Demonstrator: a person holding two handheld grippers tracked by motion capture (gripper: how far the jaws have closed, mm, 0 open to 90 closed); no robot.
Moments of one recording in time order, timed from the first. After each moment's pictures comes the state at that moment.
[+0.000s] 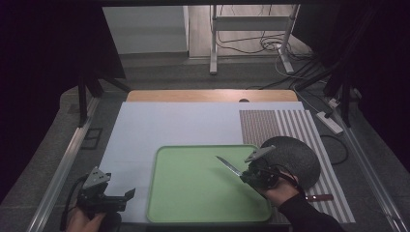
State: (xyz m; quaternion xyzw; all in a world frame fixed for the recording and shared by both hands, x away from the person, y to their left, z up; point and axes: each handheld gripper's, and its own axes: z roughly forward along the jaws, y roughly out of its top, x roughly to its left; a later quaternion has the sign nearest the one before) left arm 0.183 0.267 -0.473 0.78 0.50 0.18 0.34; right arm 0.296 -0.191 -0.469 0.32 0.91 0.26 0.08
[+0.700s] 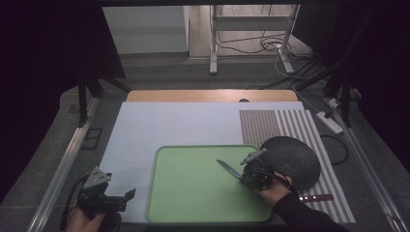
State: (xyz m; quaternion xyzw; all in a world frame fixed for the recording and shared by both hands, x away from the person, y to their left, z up) left arm 0.183 0.266 -0.473 0.78 0.49 0.18 0.34; right arm 0.307 -0.185 -0.503 0.32 0.92 0.22 0.09
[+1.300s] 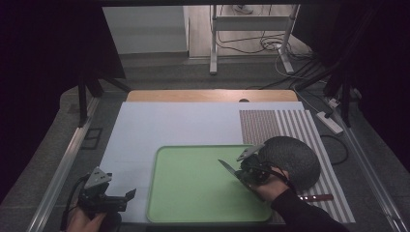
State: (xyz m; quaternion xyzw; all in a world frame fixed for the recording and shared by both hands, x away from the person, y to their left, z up) left arm 0.184 0.265 -0.474 0.78 0.49 0.18 0.33; right arm 0.312 -0.170 -0.486 0.28 0.92 0.26 0.07
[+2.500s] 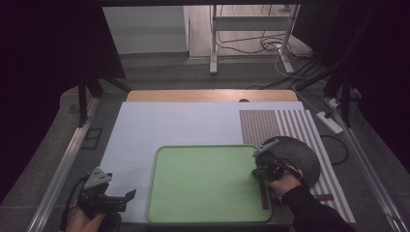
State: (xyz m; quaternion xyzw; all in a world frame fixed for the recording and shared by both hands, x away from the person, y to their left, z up) left arm 0.184 0.266 -0.473 0.79 0.49 0.17 0.34; right arm 0.335 -0.221 -0.500 0.36 0.91 0.21 0.06
